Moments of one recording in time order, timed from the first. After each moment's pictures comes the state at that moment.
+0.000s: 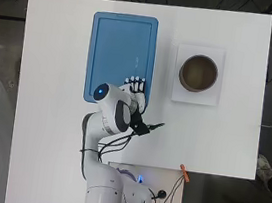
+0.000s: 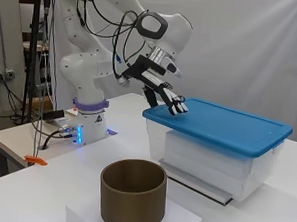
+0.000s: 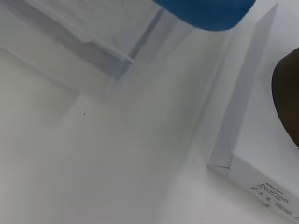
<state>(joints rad) -0.01 -0.44 0.14 -2.60 -0.48 1.83 -0.82</state>
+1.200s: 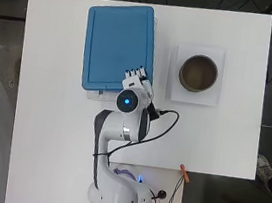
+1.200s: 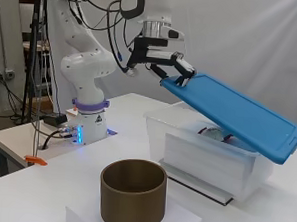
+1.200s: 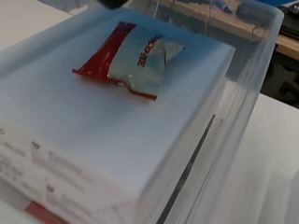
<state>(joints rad) 0.06 -0.55 -0.10 -2.52 -0.27 2.06 -1.19</state>
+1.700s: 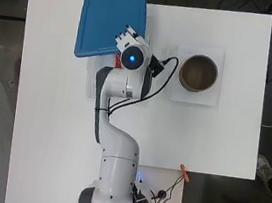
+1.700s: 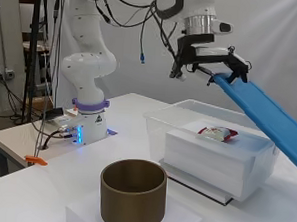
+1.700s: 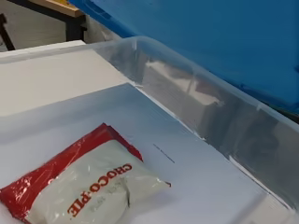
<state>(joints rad) 0.08 -0.12 -0.10 -2.08 -0.12 2.18 -1.64</state>
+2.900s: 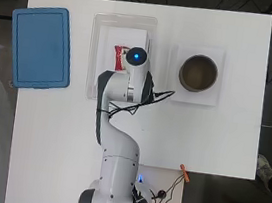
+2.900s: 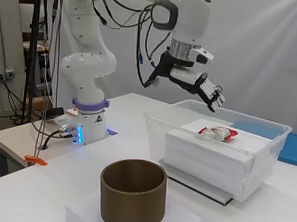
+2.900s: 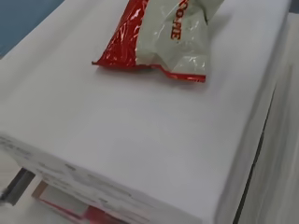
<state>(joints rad) 0.06 -0.13 -0.08 -2.16 -0.08 1.85 -1.26</state>
